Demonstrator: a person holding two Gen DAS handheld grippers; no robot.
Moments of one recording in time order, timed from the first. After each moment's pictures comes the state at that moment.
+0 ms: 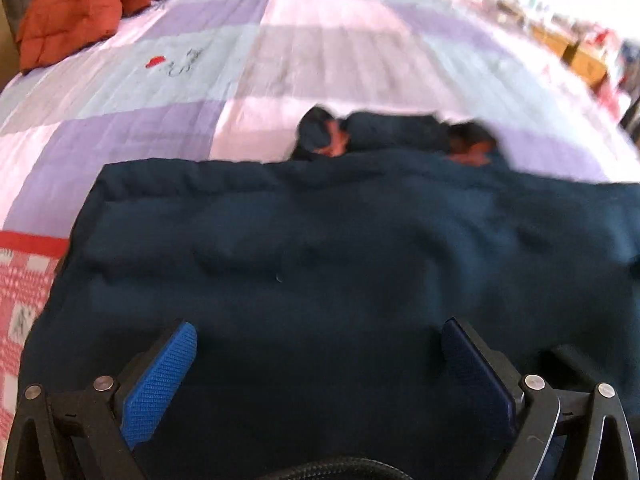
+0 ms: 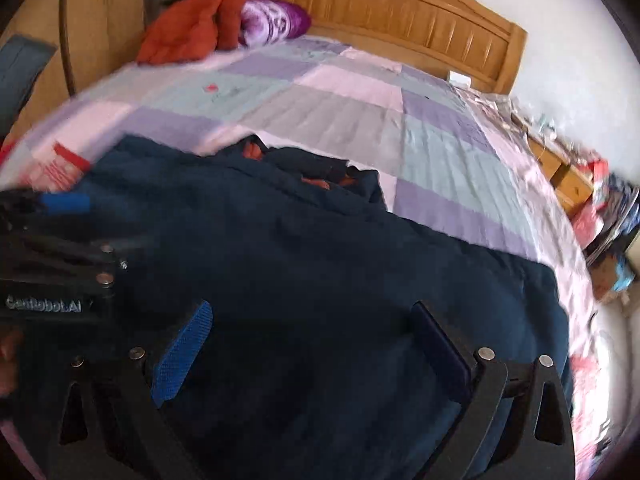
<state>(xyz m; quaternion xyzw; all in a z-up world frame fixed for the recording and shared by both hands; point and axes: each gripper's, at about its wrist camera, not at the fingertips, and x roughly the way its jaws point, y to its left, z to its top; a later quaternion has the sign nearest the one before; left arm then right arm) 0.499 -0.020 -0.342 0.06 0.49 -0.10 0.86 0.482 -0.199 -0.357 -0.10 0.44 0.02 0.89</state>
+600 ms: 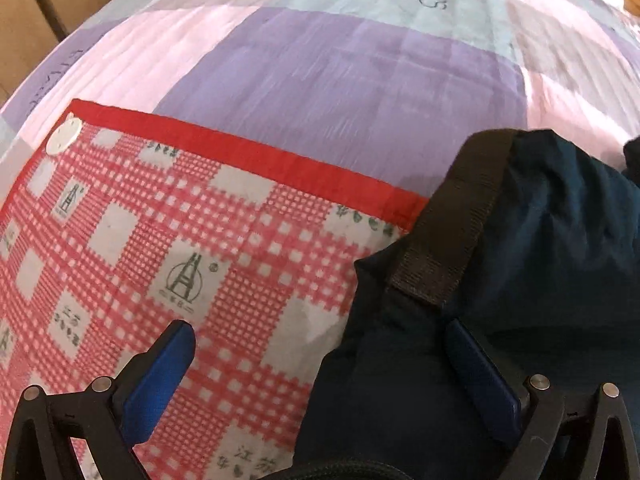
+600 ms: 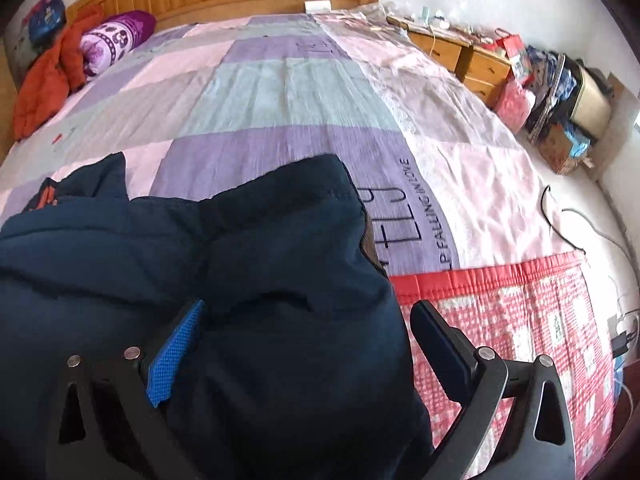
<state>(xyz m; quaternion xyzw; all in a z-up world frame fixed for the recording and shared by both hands) 0.537 0.159 -0.379 -0.01 0.54 0.09 0.84 0.479 -0.418 -0.390 0.07 0.48 -0.14 0.86</state>
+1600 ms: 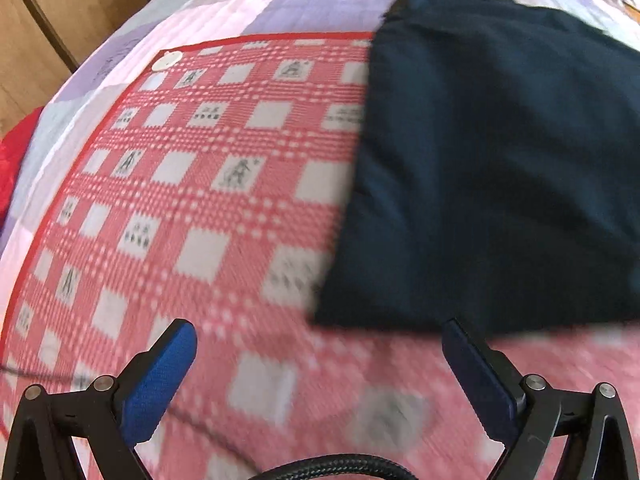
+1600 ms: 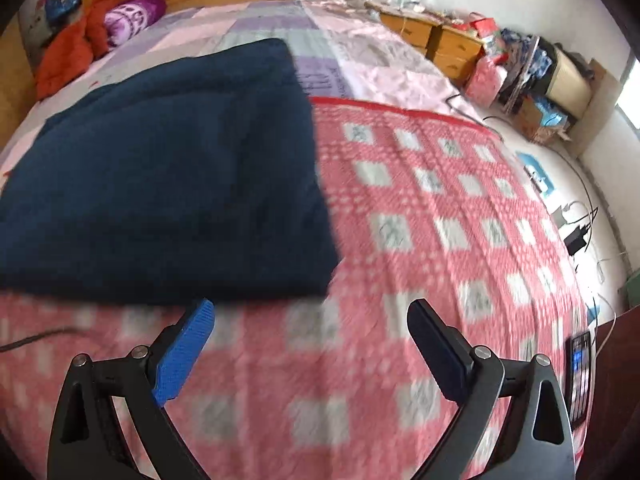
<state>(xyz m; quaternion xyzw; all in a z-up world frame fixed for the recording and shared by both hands) 0.264 0.169 -0.333 0.07 0.53 0.05 0.84 0.167 -0.363 -0.354 0.05 0.51 -0.14 0.85</state>
